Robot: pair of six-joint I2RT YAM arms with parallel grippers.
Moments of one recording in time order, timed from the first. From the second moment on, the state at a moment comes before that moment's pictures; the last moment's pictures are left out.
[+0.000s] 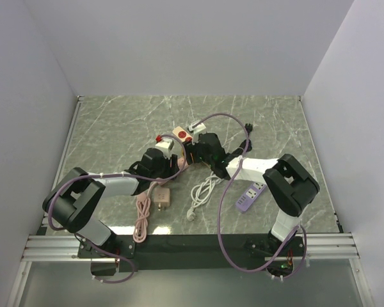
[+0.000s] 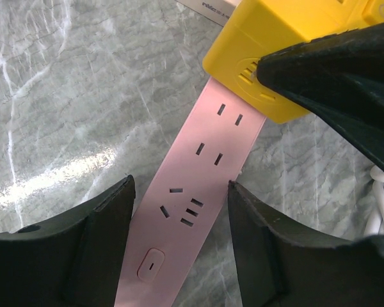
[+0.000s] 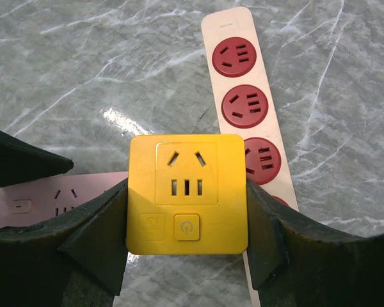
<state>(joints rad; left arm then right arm) -0.61 1.54 0.59 0.38 -0.06 -0.29 0.72 1.76 0.92 0.35 0.10 0.10</state>
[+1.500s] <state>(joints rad) -0.59 1.54 0.60 0.38 -0.15 -0.31 0.81 1.83 0.89 0.50 0.33 0.20</state>
